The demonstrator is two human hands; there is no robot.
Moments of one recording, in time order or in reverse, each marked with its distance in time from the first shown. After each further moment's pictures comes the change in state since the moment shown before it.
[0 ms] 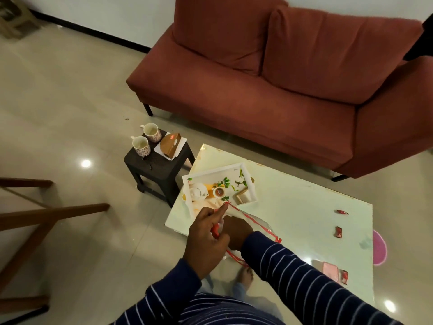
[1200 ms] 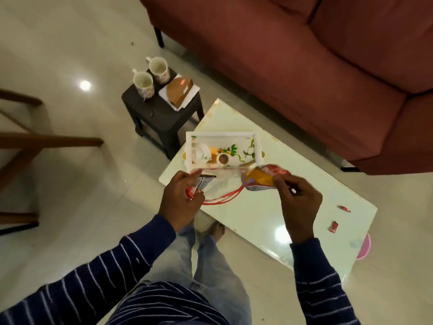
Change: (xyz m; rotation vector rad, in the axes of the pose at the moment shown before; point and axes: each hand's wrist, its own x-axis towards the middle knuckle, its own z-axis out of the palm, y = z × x) left_hand 0.070 -0.108 -0.005 -0.014 0.130 -0.224; right_hand 0.006 0.095 -0.031 0.903 1.035 0.086
